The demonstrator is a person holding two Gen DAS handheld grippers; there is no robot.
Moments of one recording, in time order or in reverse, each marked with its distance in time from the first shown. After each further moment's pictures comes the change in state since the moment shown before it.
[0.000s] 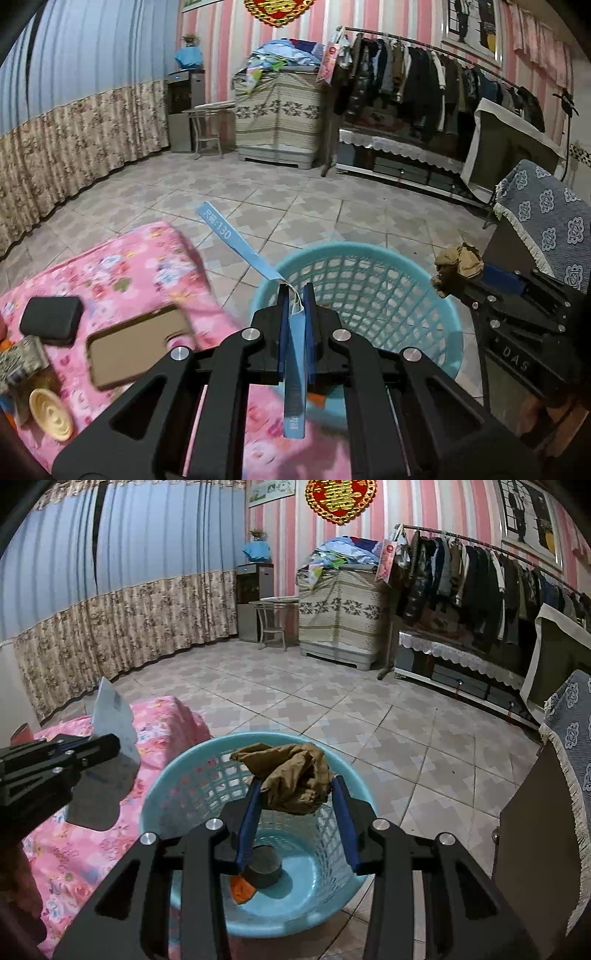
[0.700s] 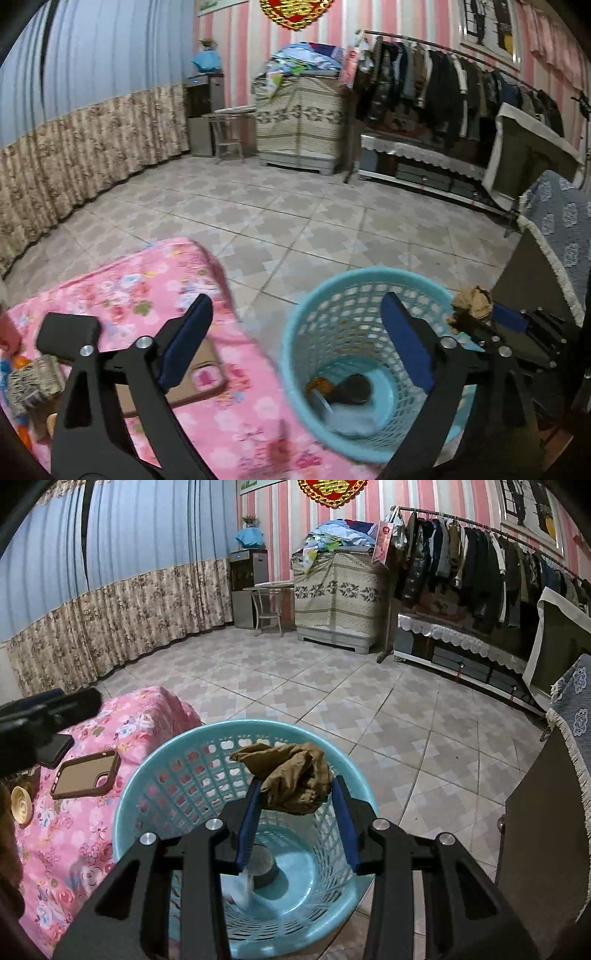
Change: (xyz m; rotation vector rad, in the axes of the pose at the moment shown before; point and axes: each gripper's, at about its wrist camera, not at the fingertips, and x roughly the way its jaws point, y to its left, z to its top) left arm 0.007 0.019 0.028 -0.017 -0.017 0.114; right arm 0.035 -0.002 -0.003 0.023 0.062 0.010
